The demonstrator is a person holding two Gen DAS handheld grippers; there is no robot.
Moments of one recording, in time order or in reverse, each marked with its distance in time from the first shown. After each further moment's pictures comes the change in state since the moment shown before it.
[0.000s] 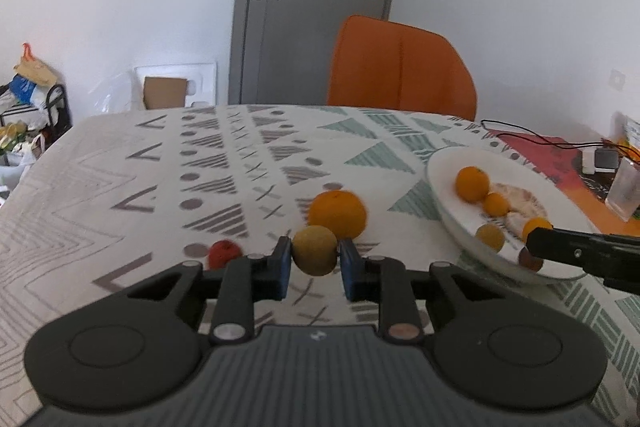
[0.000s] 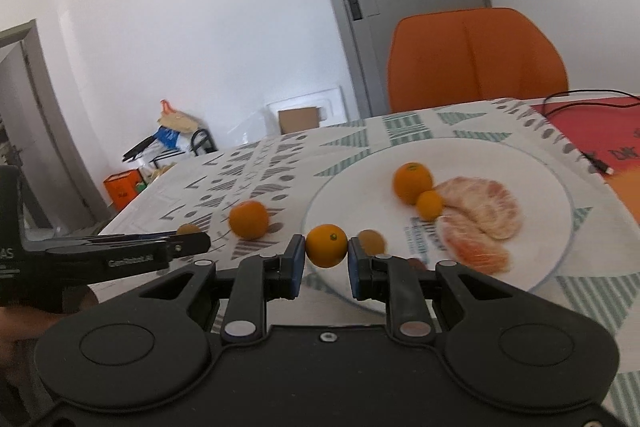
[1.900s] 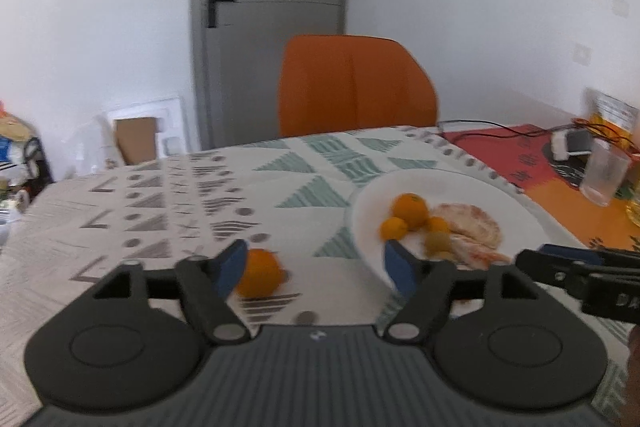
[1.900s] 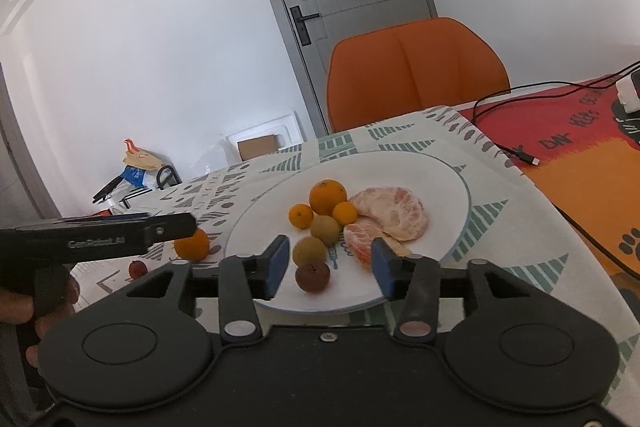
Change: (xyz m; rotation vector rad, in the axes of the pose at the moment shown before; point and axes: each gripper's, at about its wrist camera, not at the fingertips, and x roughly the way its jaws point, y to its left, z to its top) left arm -0.001 -0.060 0.025 0.132 -0.047 -0.009; right arm -0.027 -0.045 -0.007 0.097 -0.077 -0.090
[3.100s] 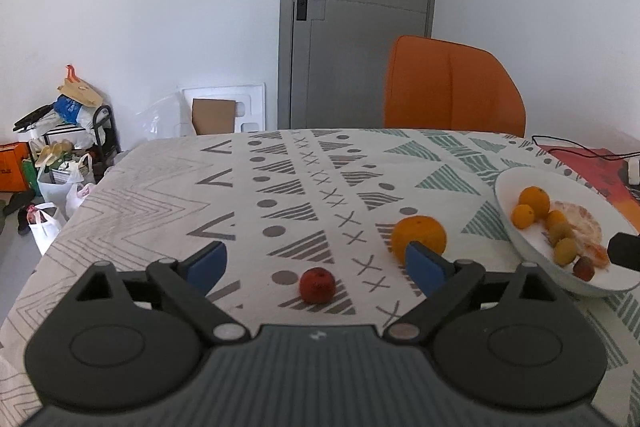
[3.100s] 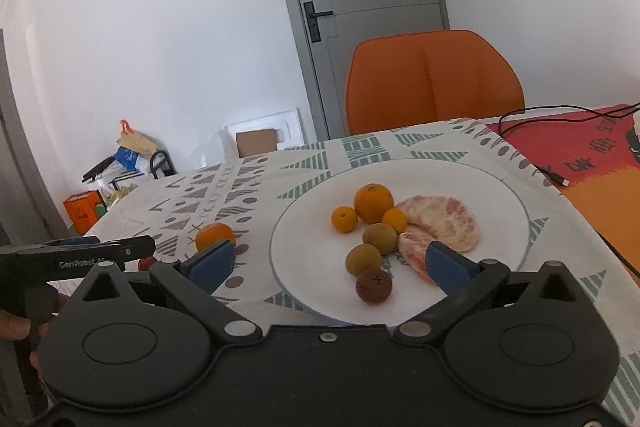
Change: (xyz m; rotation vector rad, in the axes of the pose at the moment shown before) left arm -0.007 0.086 -0.035 -0.122 -0.002 0.169; right arm 0.019 0.057 -0.001 -0.092 0.007 -0.048
